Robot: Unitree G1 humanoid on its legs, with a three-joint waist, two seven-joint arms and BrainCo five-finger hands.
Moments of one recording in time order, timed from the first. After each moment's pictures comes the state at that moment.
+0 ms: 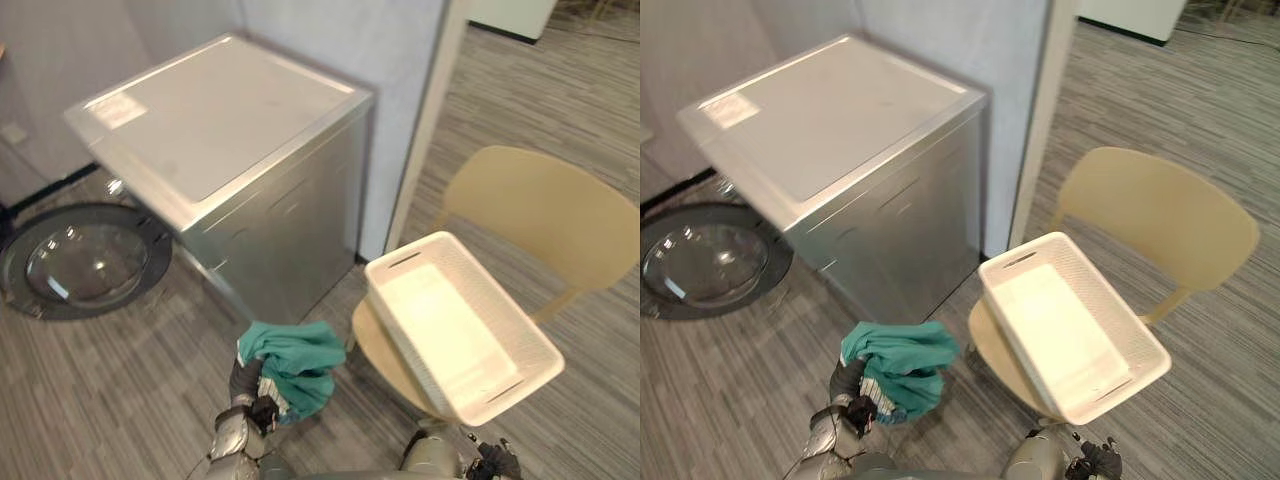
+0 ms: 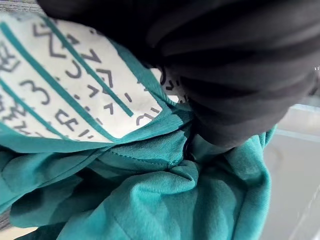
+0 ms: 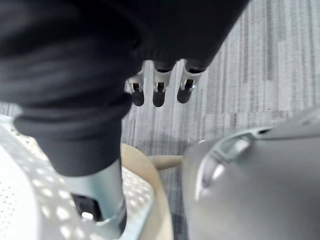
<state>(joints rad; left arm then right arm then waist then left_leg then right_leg) 0.26 -0.02 0.02 0.25 -0.38 -0.10 0.09 0.17 0.08 -0.47 0.84 0.27 -0.02 -0.20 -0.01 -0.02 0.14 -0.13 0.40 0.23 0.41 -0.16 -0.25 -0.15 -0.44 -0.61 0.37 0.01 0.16</state>
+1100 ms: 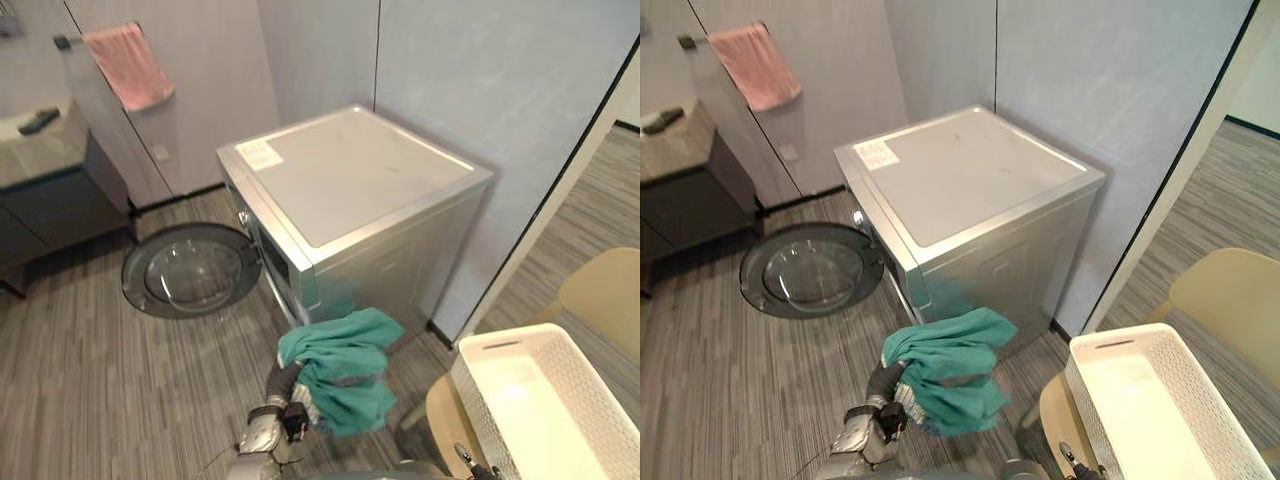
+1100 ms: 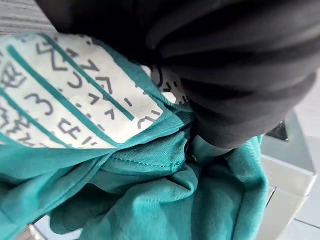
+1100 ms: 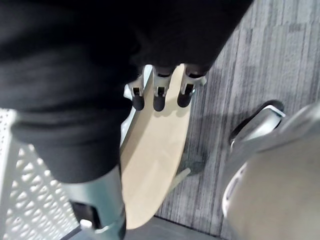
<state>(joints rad) 0.26 -0.05 -0.13 0.31 -0.32 -0.08 0.07 0.23 0.04 -0.39 0.77 0.38 -0.03 -0.20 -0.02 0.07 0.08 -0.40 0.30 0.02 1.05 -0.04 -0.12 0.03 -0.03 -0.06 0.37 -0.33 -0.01</state>
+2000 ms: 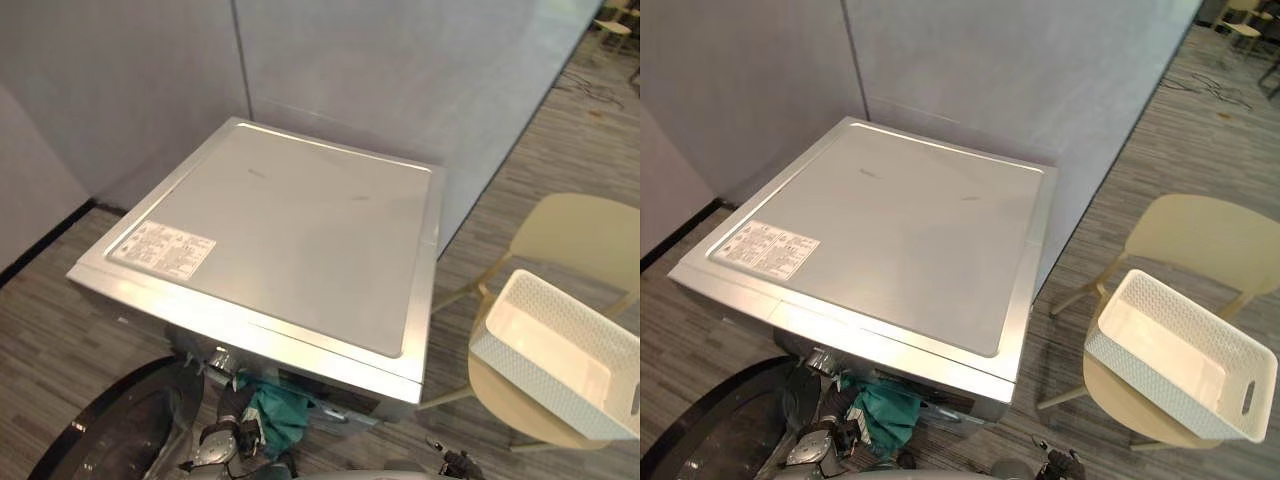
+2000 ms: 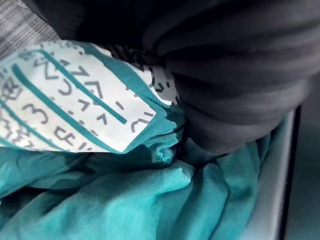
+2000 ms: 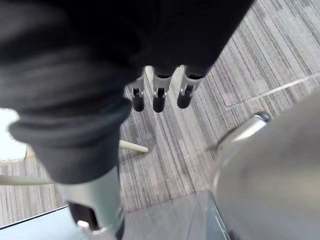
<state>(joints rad) 0.21 0.12 -0.11 0.51 -0.33 -0.08 0.12 0.12 0.02 -0.34 0.97 0.30 -0.02 -0.19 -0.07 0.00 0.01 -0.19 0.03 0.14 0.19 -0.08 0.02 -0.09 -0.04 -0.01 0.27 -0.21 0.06</state>
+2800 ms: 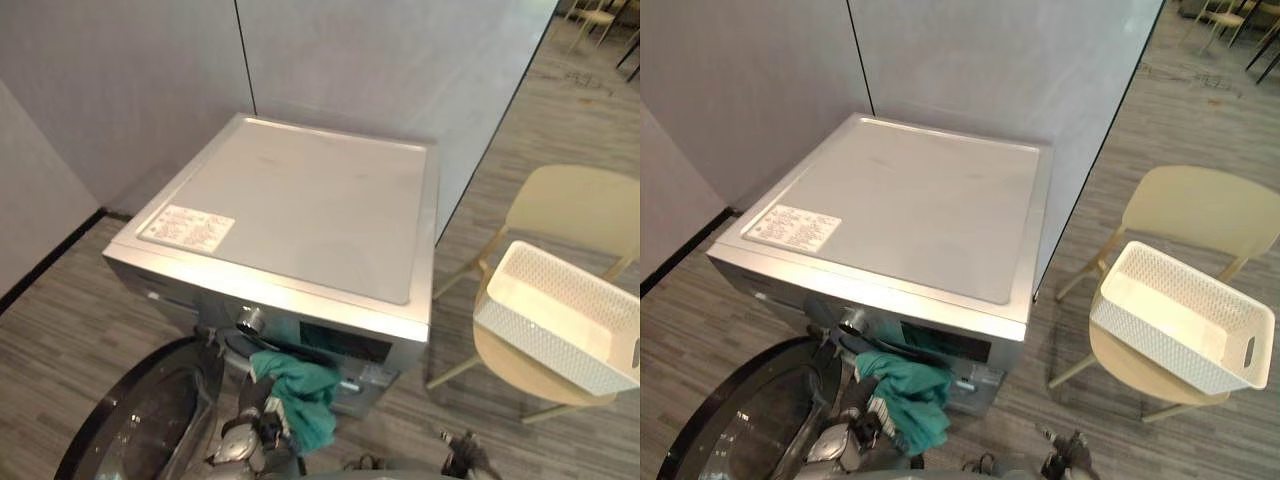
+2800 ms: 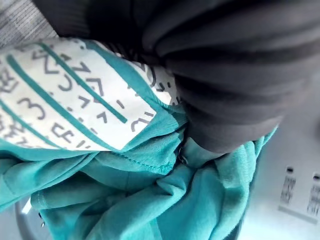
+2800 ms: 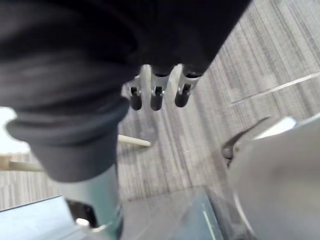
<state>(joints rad) 0.21 0.05 -0.11 0.44 -0.32 -0.06 0.11 0.16 0.01 -0.35 0.95 0.24 -0.01 -0.17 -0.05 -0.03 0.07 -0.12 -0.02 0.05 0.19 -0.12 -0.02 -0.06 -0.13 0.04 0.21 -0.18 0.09</state>
